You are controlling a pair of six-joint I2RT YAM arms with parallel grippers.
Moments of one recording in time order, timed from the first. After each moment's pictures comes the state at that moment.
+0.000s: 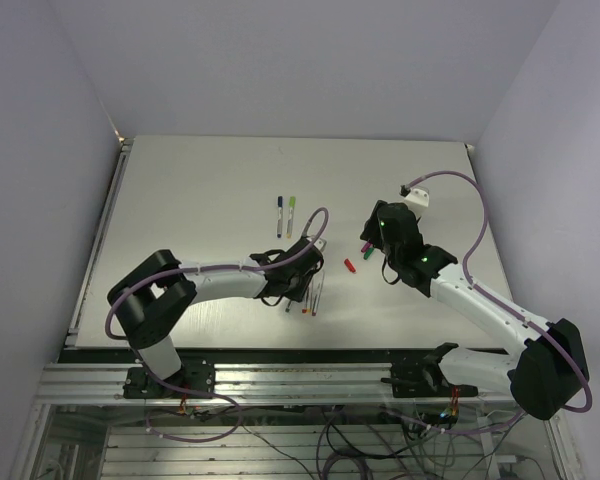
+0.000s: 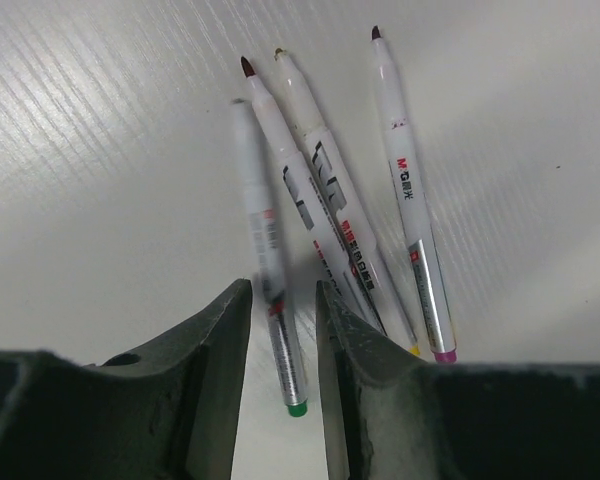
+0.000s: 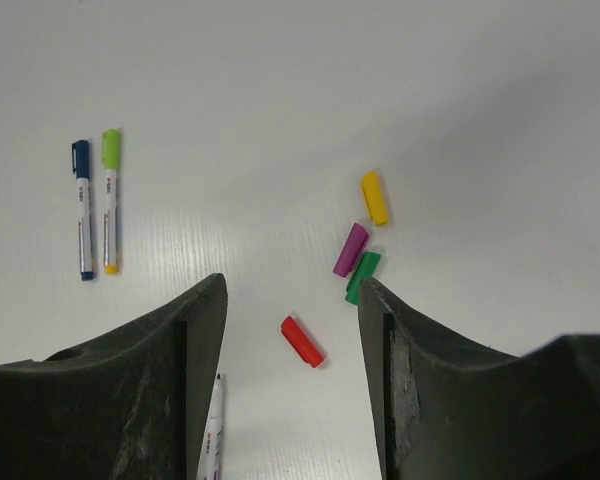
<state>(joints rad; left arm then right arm) -0.97 1.68 0.93 -0.24 -0.22 -0.39 0.58 1.16 0.79 -0.19 0.55 0.61</state>
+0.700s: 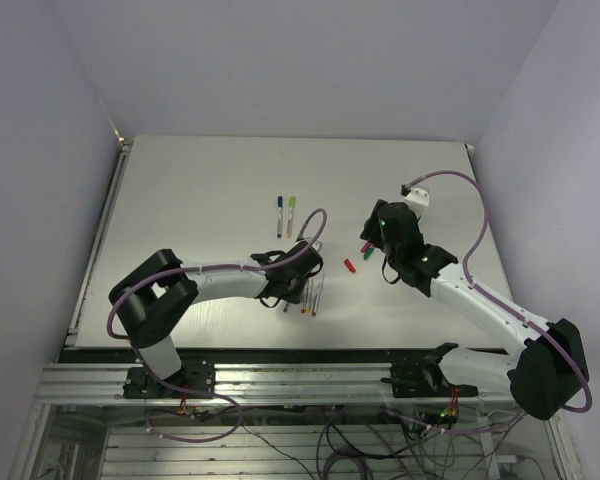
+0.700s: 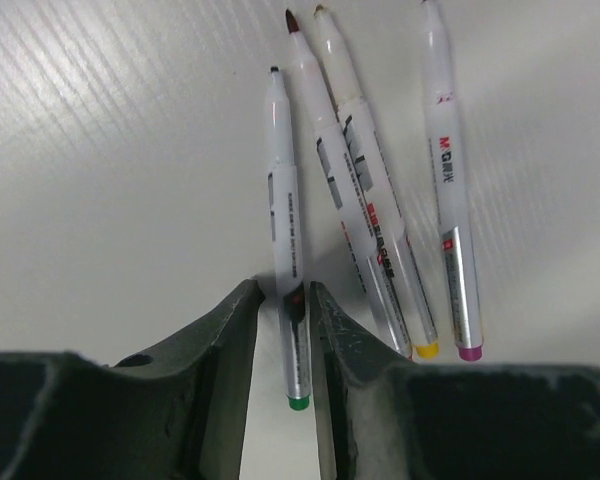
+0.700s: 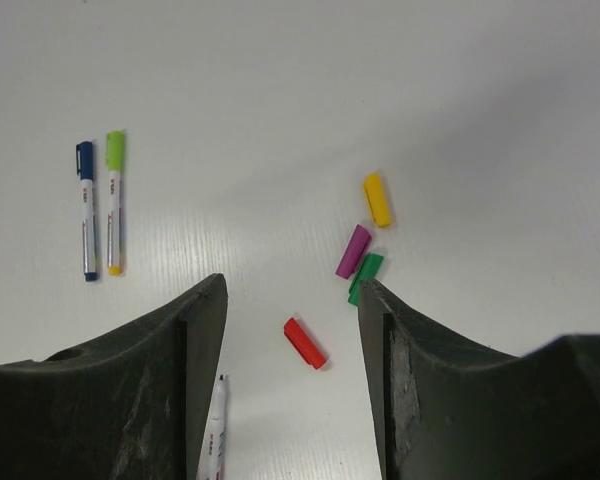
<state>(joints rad) -0.97 1.70 0.94 -0.29 -0.24 -0.44 0.57 1.16 0.79 -0.19 0.54 0.61</state>
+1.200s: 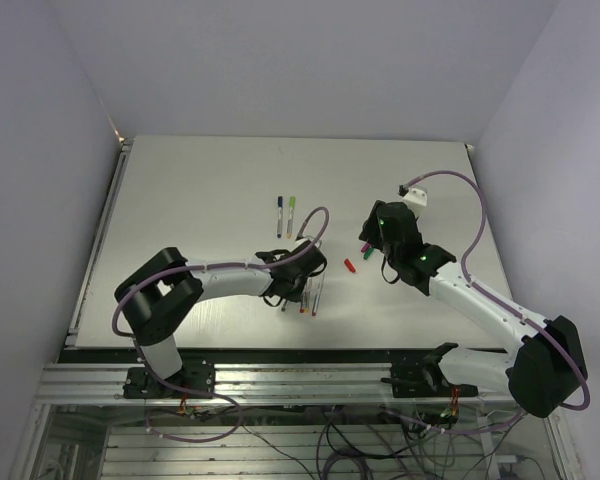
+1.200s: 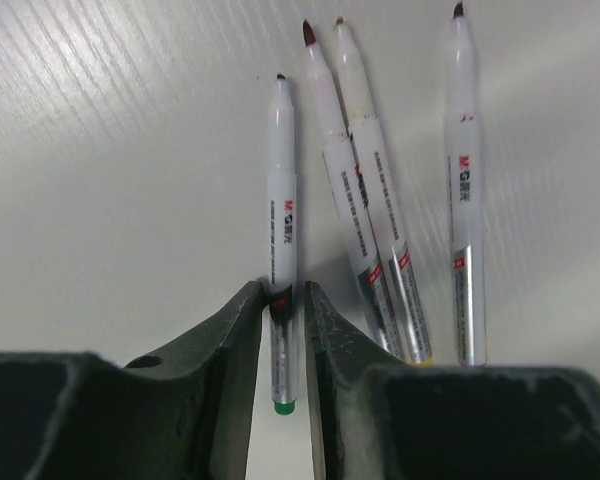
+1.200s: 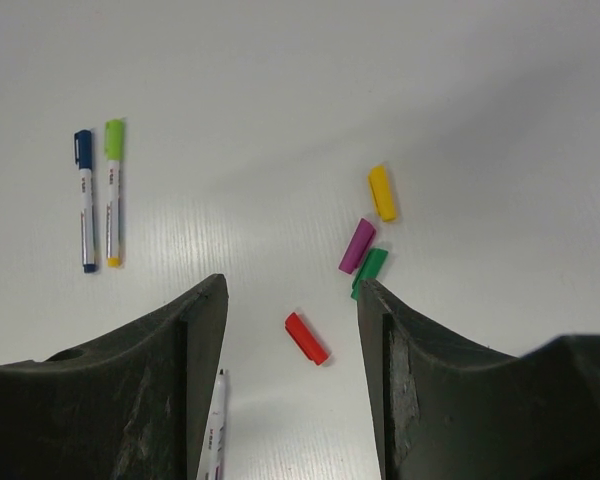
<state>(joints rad) -0.98 1.72 0.96 -0.35 -0.28 -0.49 0.57 1.17 0.79 -0.18 0.51 0.61</state>
